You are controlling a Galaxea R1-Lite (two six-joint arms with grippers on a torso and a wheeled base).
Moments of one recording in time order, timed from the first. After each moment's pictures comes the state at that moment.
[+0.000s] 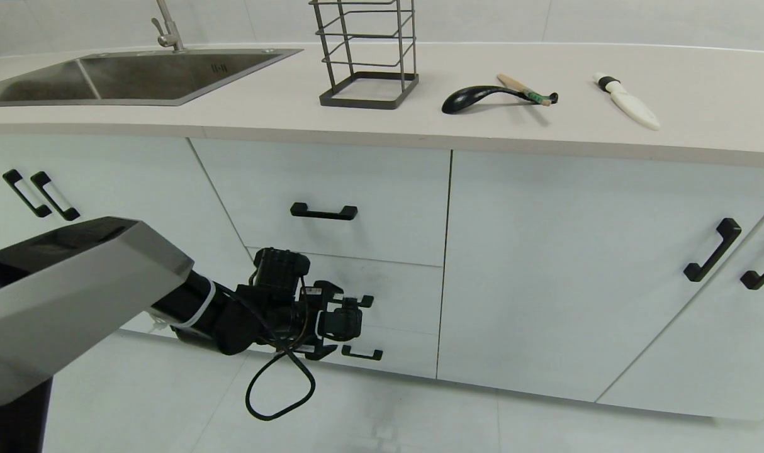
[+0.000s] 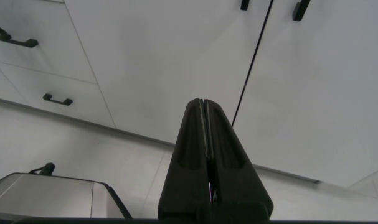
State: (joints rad) left arm -0.29 2.22 -1.03 -0.45 -0.14 1.42; right arm 0.00 0.00 0.00 -0.01 0.09 -0.07
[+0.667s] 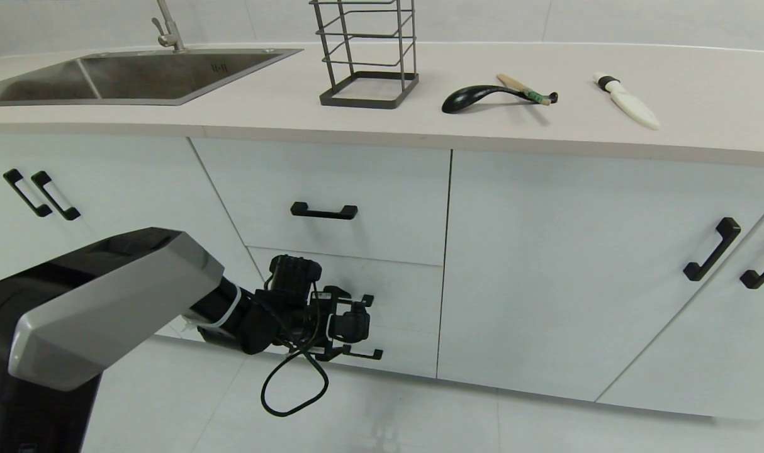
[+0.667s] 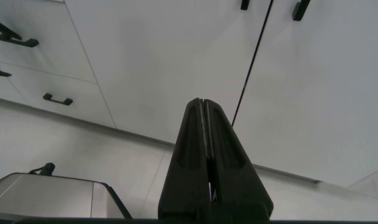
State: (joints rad) left arm -0.29 2.33 -1.11 -0.47 -0.14 1.42; right arm 0.00 0.00 0.00 -0.01 0.09 -0.07
